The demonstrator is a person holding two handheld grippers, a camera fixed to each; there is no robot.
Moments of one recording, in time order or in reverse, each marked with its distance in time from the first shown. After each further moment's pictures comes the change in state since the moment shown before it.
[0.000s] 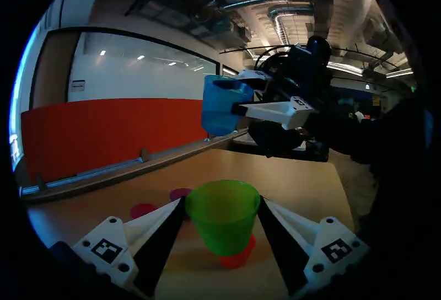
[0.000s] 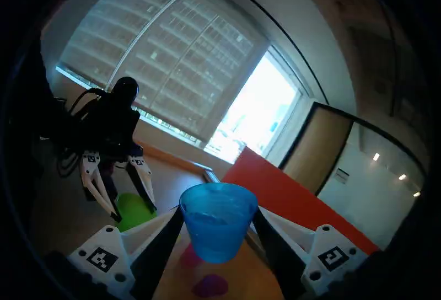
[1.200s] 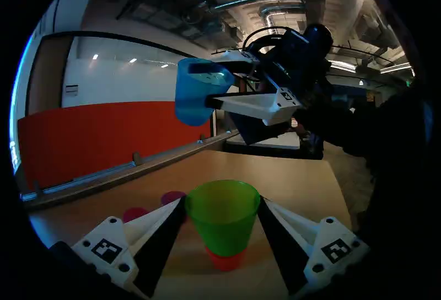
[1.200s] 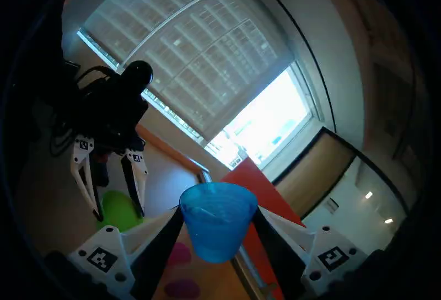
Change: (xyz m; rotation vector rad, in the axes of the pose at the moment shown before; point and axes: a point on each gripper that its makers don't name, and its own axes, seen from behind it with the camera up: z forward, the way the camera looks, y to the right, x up) left arm 0.002 0.020 0.006 -0.039 0.006 0.031; right arm 0.028 0.002 0.018 0.015 -0.007 -0.237
